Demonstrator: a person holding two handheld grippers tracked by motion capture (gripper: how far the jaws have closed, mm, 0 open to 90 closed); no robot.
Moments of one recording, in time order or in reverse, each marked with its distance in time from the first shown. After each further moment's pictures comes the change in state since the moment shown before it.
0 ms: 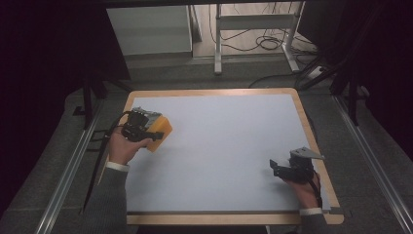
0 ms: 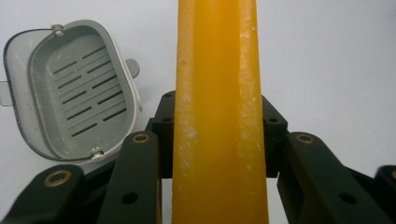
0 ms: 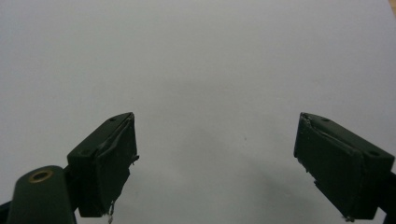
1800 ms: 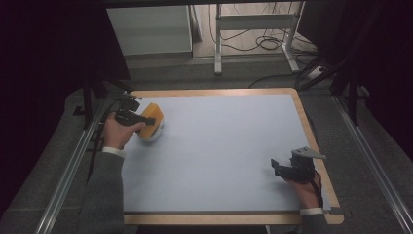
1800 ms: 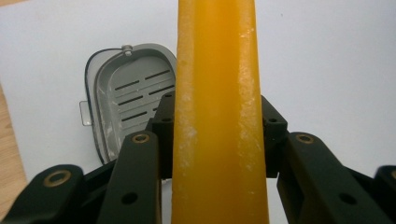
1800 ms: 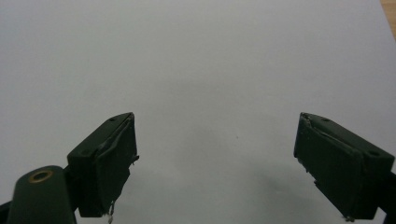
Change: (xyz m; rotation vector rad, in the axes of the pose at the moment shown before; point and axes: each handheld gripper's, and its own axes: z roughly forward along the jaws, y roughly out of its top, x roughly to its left) left arm 0.049 0.028 0.001 -0.017 0.039 -0.130; right arm -0.003 0.000 -0.001 0.004 -0.011 0.016
